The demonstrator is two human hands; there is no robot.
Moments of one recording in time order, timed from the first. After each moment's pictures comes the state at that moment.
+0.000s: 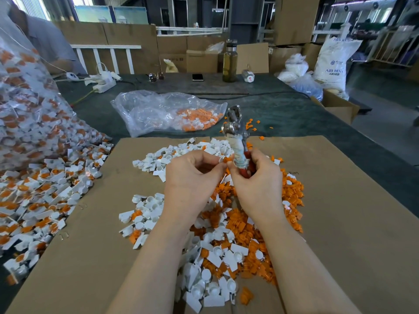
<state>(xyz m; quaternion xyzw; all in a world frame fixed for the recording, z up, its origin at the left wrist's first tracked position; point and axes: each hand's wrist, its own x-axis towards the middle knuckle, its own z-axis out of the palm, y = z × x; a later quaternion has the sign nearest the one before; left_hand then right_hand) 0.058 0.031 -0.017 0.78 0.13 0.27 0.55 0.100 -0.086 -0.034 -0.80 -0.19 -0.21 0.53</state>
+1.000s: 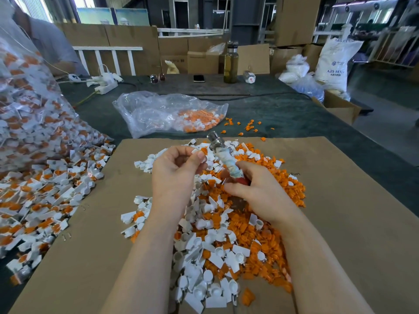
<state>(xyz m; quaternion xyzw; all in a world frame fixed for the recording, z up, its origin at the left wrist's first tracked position) 0.057 0.052 -0.017 0.65 0.14 0.30 0.68 0.105 -0.105 -0.023 -0.83 -0.28 0.05 0.47</state>
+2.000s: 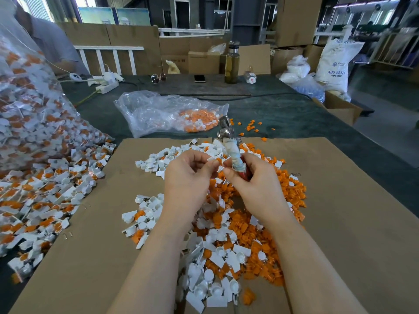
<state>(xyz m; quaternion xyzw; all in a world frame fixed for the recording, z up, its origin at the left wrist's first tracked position) 0.060 0.039 -0.020 0.74 0.17 0.27 0.59 0.104 -0.091 -0.031 -0.81 -0.25 -0.08 0.52</state>
